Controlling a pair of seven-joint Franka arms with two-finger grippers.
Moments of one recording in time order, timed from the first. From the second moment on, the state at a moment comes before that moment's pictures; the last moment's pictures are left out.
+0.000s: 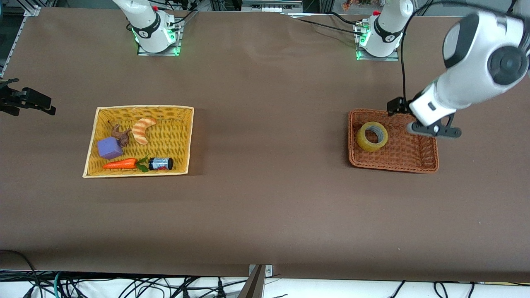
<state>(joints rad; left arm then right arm) 0.09 0.00 -0.27 -1.87 -0.05 1.72 -0.08 -0.21 0.10 0.12 -1.54 -0.02 1.60 -0.13</state>
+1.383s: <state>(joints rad) 0.09 0.01 -0.30 -1.61 -0.02 1.58 -0.25 -0.21 0.10 0.12 -1.54 -0.02 1.60 -0.13</state>
